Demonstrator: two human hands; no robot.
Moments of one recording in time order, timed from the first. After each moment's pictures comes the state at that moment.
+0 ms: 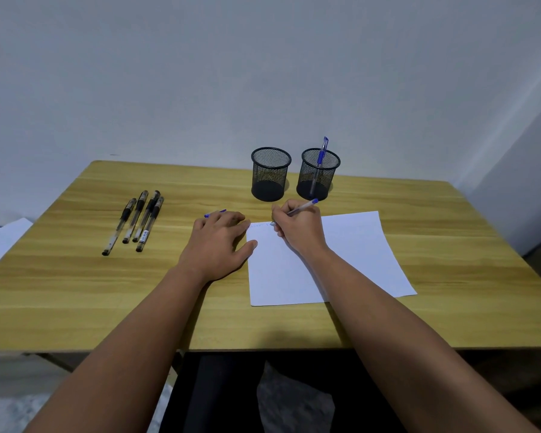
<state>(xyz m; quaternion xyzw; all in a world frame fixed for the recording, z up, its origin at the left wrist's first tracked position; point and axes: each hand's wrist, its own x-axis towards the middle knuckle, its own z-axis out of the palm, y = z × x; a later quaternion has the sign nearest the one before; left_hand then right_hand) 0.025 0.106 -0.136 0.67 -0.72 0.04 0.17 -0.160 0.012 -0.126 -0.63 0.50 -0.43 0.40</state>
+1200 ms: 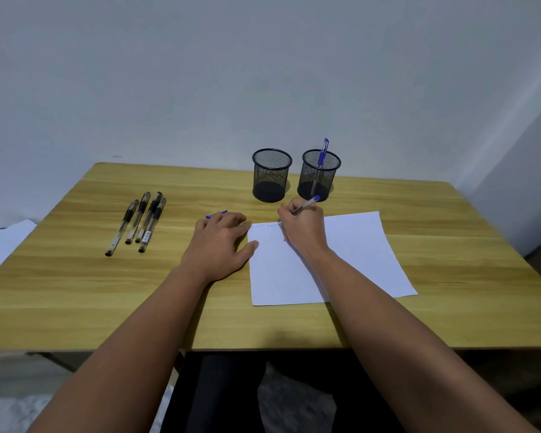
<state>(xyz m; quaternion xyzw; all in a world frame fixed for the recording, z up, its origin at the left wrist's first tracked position) 0.024 0.108 -0.136 0.67 -0.72 0.03 0.18 -0.160 0.013 -0.124 -0.63 0.51 -0.45 0.38</state>
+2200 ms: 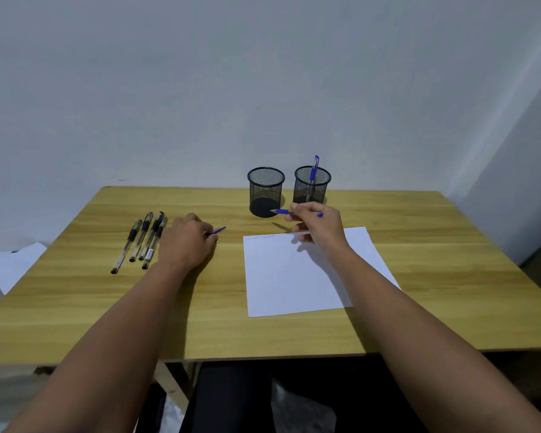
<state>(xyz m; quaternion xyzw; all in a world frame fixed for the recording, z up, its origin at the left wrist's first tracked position) 0.069 0.096 -0.100 0.77 -0.62 0.03 0.15 -0.207 0.021 -0.071 -0.52 0.46 -0.46 0.55</state>
